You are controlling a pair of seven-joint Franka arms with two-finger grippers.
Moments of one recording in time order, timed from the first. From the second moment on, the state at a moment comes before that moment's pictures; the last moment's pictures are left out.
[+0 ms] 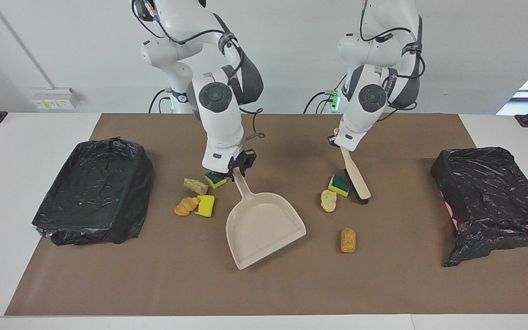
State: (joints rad) left arm -0.41 -0.04 -0.01 -2.23 -0.06 1.89 -0.56; right arm 0.50 0.30 -0.13 -1.64 0.13 1.88 -0.23
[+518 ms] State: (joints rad) left arm -0.41 -0.04 -0.01 -2.26 -0.06 1.97 -0.43; right arm 0.45 0.21 -0.13 -1.80 0.11 1.89 -0.82
